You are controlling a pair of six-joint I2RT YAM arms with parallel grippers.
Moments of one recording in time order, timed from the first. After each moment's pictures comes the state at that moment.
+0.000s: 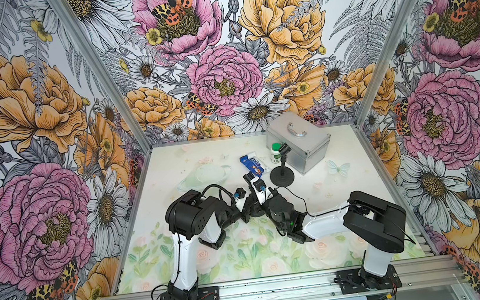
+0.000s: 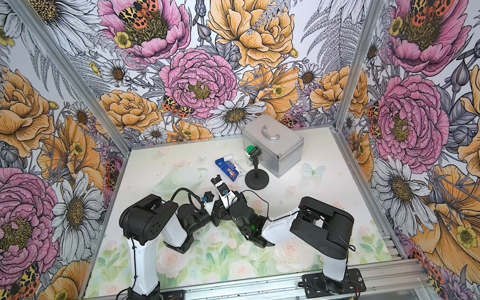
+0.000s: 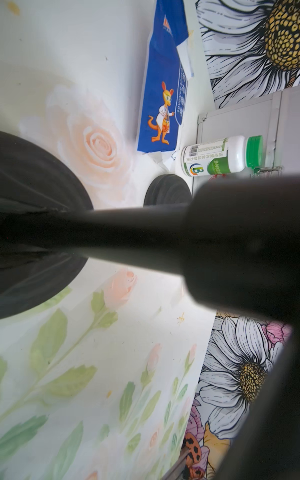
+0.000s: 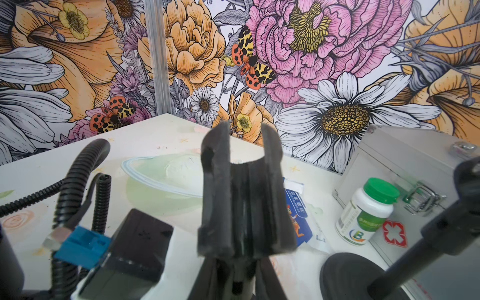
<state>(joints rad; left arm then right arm) -0.51 2.11 0.46 1.44 0.49 -0.03 0.98 1.76 0.73 0.88 0.51 -0.04</state>
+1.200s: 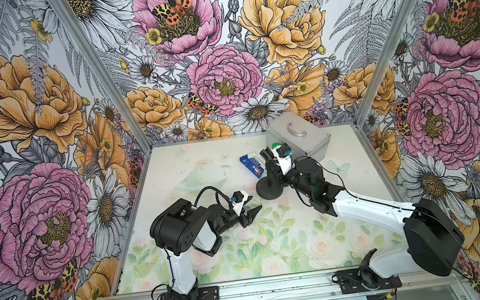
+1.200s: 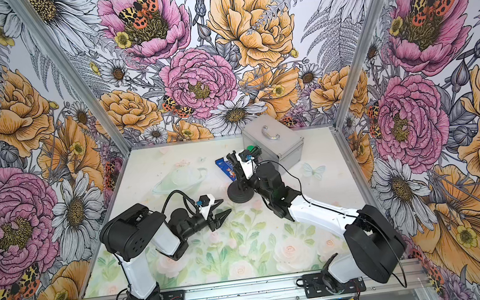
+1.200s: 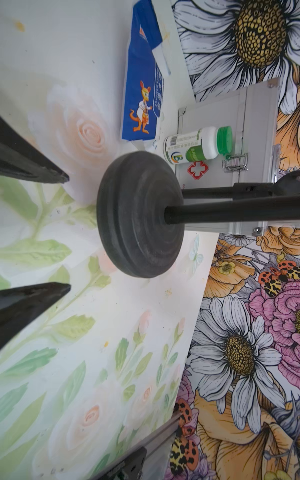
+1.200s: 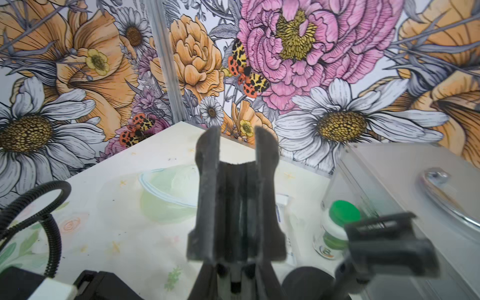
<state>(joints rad) -0.53 1.88 0.31 1.40 0.47 -0.03 0.68 1.45 0.89 0.38 -0.01 0.04</state>
